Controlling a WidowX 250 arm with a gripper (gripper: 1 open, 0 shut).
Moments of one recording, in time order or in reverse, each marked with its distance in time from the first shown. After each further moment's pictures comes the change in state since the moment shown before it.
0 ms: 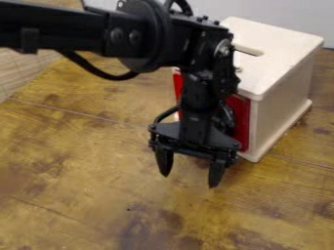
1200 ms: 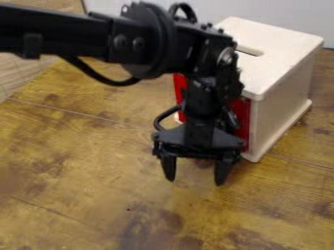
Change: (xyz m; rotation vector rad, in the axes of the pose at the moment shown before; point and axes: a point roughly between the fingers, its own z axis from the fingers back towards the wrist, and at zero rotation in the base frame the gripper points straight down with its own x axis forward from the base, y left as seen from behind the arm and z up) arm 0.001 -0.004 -0.007 -0.006 -0.039 0.188
